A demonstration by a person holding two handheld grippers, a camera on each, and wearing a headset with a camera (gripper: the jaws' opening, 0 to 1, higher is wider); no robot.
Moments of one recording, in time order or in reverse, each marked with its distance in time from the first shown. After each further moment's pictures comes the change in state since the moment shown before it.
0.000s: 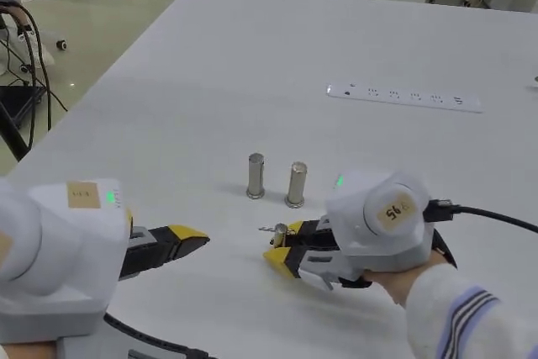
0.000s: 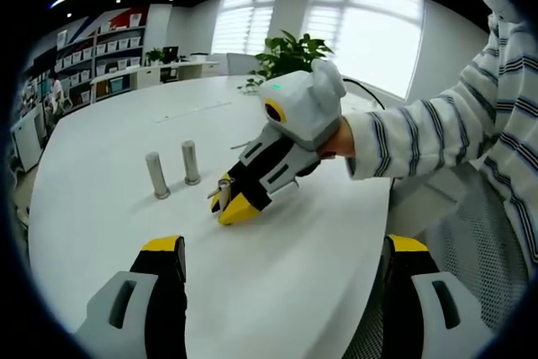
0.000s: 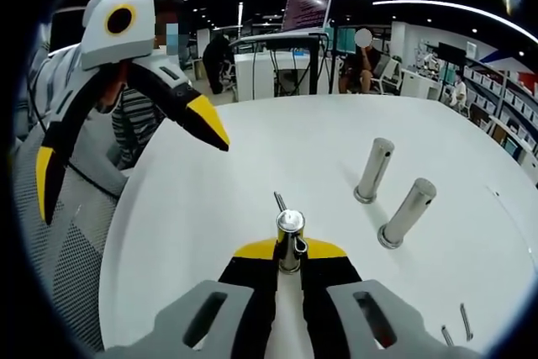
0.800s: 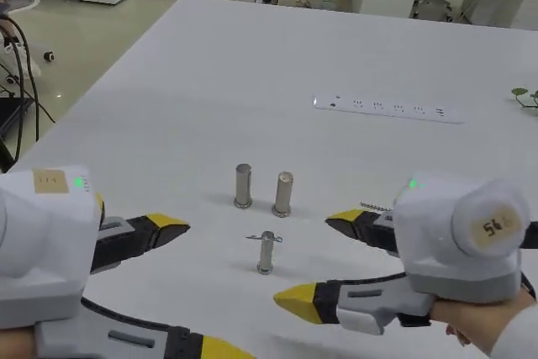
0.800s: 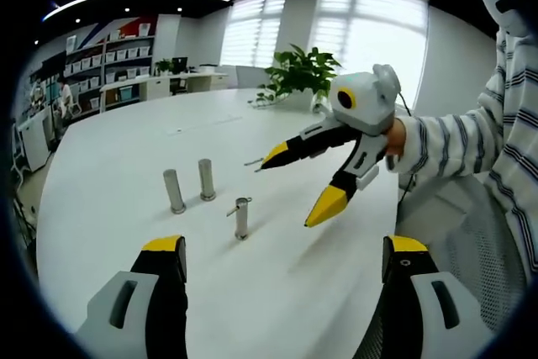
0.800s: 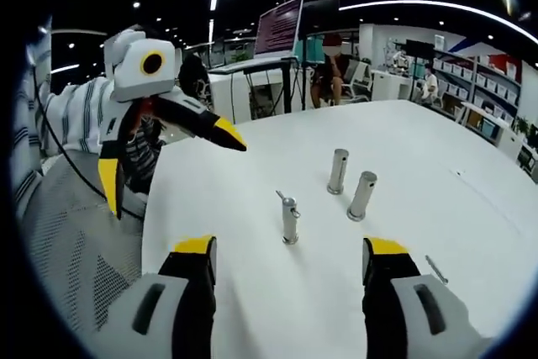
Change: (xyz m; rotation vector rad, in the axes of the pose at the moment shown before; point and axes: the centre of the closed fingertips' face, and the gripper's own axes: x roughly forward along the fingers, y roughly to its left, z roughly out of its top) left arm -0.008 0.014 0.020 -0.008 -0.072 0.049; right arm -0.089 0.002 0.006 0.162 -0.075 -0.130
